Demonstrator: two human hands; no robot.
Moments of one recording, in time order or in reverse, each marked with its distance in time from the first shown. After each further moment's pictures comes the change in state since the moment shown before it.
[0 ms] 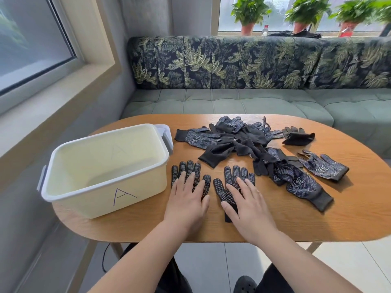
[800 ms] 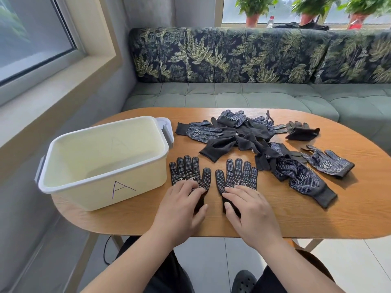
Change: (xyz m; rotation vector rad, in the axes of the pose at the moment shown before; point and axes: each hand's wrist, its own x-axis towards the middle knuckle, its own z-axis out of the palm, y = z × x) left_hand -0.037 -0.017 0.003 -0.115 0.339 0.271; right_hand -0.018 0.003 0.007 0.154 0.327 -0.259
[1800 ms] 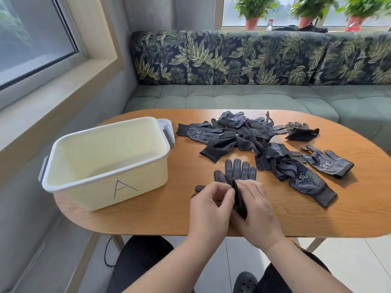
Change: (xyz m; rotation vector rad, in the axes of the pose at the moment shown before) left_hand 0.024 0.096 -0.012 -0.936 0.241 -0.507; right_hand 0.003 -0.003 -0.010 0.197 0.093 -0.002
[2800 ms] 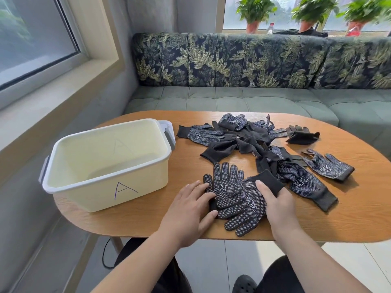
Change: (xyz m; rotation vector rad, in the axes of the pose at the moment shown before) left_hand 0.032 -0.072 -0.059 0.943 -0.405 0.386; right_hand 0.019 0.024 -0.018 0.786 0.287 0.864
